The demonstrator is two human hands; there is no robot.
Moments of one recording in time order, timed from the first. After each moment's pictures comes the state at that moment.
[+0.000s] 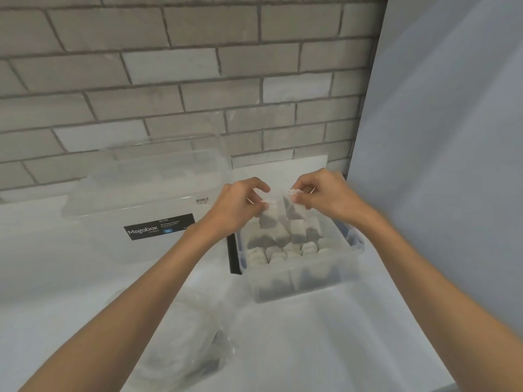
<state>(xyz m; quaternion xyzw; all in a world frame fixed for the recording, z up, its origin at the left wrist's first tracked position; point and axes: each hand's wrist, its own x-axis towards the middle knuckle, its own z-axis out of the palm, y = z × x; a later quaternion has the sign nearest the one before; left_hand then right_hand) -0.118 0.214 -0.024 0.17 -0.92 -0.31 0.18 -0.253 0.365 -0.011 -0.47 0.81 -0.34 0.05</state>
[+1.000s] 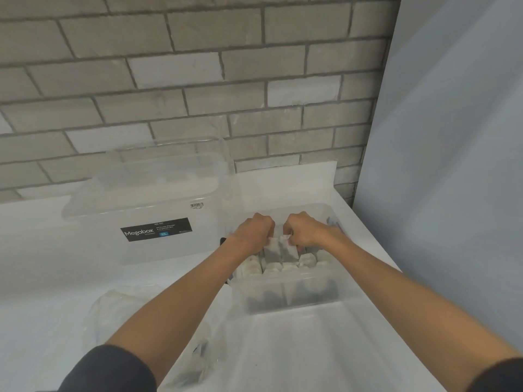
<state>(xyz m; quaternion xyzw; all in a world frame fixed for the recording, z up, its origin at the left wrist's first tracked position) -0.191 0.215 -0.098 0.24 -0.97 -0.09 -0.05 -0.302 0.312 -0.102 -0.50 0.84 -0.08 0.18</state>
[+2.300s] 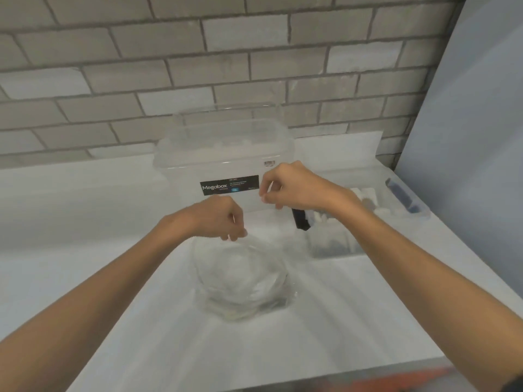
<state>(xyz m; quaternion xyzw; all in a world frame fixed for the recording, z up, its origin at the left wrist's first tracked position) 0.055 0.156 -0.033 0.25 -0.93 -0.24 -0.11 -0.095 0.279 -0.008 -0.59 0.76 -0.23 0.15</state>
